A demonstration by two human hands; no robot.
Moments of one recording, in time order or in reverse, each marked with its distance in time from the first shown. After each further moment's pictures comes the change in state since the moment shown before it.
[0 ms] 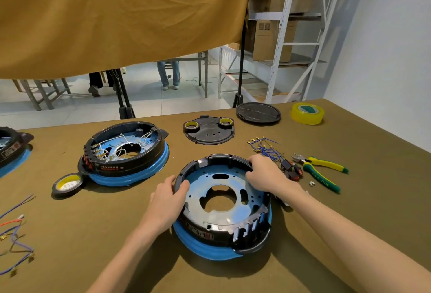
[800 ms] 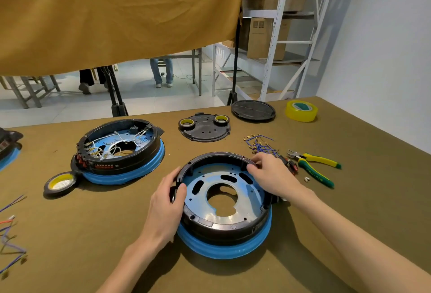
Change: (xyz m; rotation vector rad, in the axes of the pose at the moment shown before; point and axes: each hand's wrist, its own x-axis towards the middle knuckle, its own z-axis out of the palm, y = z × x) left_hand -0.028 -0.004 0.011 -0.197 0.160 0.319; right_hand -0.032 0.014 -0.008 0.162 0.212 -0.059
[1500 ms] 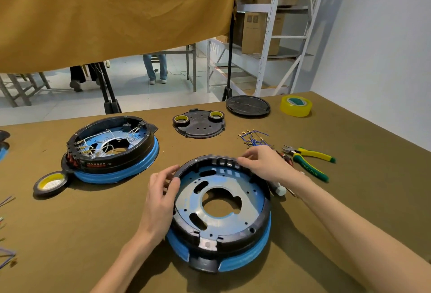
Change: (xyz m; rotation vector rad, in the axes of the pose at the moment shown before) left_hand 0.004 -0.003 0.004 -0.249 -0.021 -0.039; right_hand 0.009 -0.007 -0.016 0.100 -0.201 0.042
